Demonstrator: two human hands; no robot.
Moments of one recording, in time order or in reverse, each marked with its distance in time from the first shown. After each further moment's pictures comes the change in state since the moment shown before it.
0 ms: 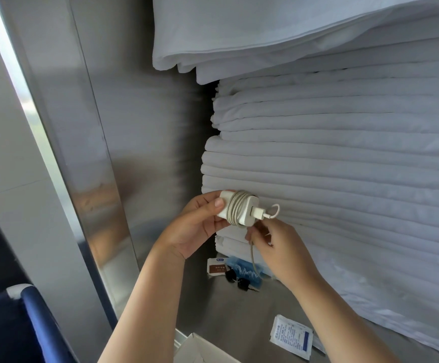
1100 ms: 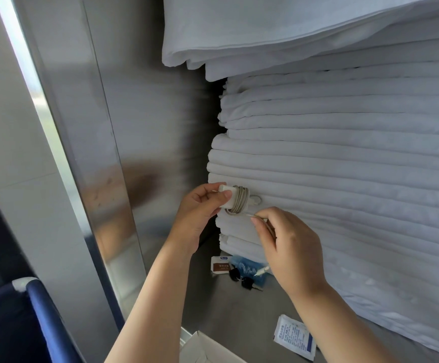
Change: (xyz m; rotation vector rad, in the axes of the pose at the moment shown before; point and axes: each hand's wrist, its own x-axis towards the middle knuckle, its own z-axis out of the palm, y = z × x) left_hand 0.009 -0.005 -0.001 0.159 0.569 -0.005; right_hand -0.003 -0.019 -0.003 -0.352 0.386 -0.282
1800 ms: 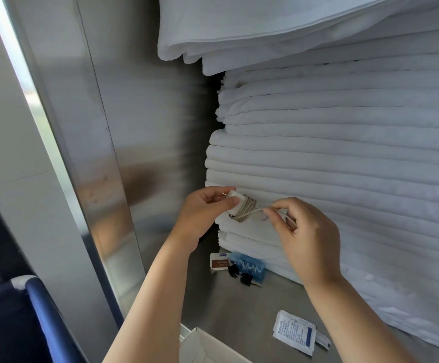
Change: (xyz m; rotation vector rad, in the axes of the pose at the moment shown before) left_hand -0.002 -0.002 0.004 0.214 -0.065 0.014; right_hand 0.007 0.019 -0.013 -0.007 0.110 -0.025
